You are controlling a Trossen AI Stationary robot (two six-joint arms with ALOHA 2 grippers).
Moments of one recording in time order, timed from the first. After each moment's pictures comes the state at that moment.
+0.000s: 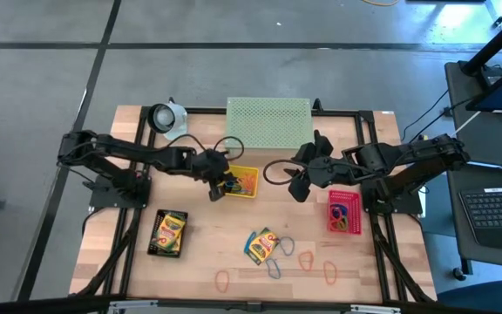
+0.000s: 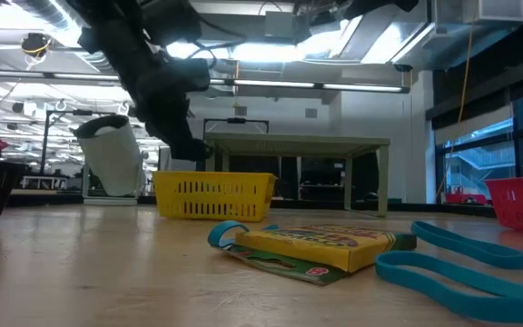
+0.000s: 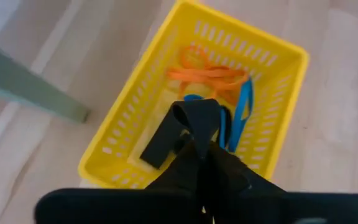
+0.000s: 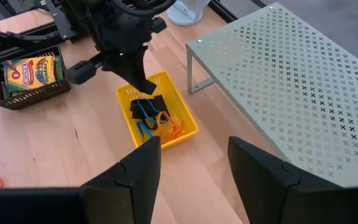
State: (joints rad) left arm 0.03 1.39 0.79 -0.27 -0.08 -0.23; right arm 0.27 1.37 1.42 -0.90 0.54 0.59
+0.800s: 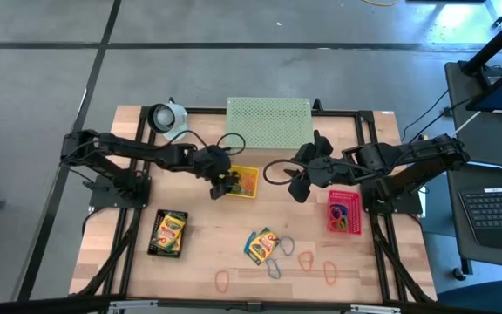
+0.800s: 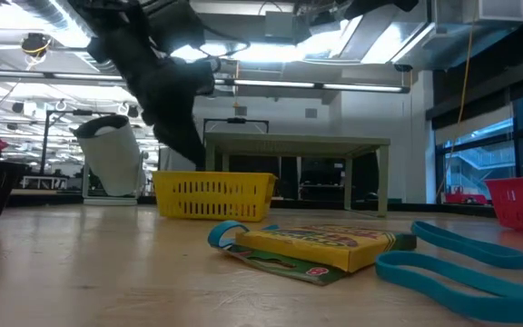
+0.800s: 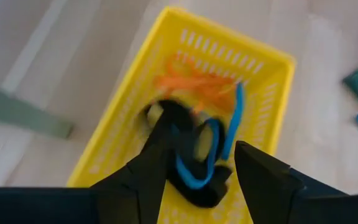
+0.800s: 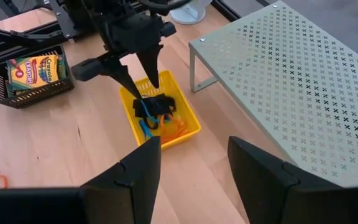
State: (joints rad) left arm 0.07 1.41 0.79 -0.22 0.03 -0.17; right arm 0.27 1.37 1.42 -0.90 0.53 0.59
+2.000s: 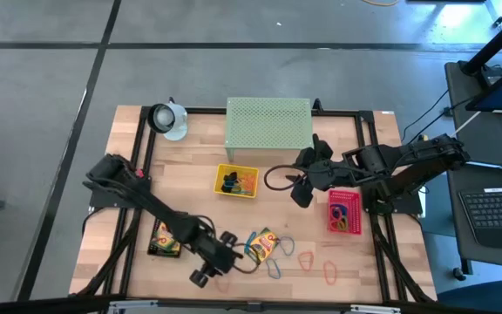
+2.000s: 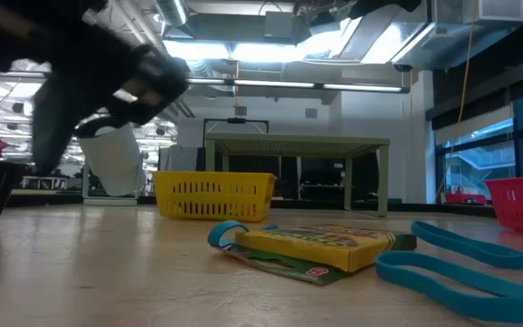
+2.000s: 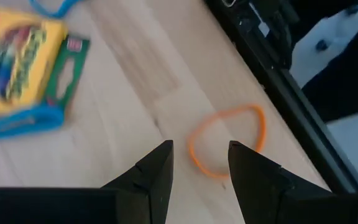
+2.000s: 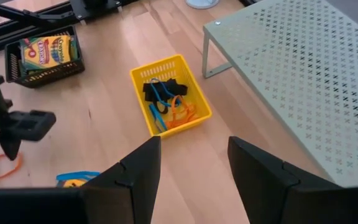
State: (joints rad) left arm -0.62 1.81 1.14 -0.26 0.14 -0.07; right arm 0.29 1.37 1.42 -0.93 0.48 0.60
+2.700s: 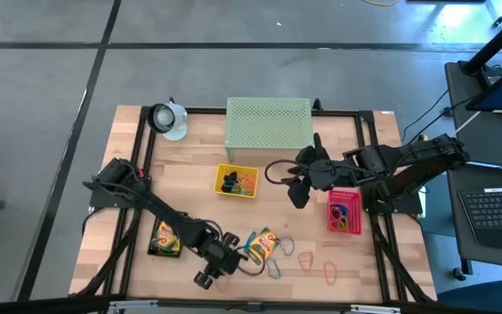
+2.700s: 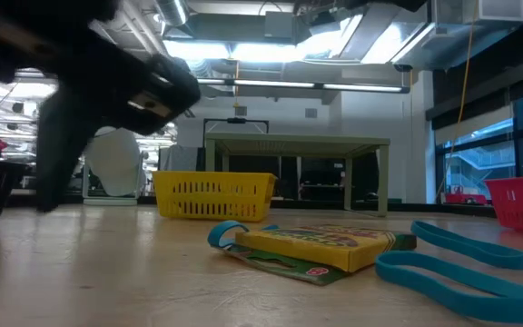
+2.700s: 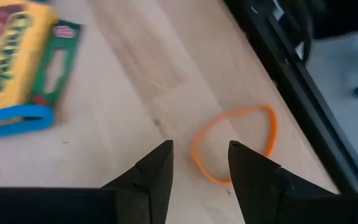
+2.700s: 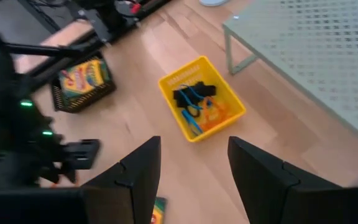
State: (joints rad) left arm -0.61 1.89 1.24 -0.35 0.14 -0.08; right arm 0.29 1.37 1.42 -0.86 0.42 0.78
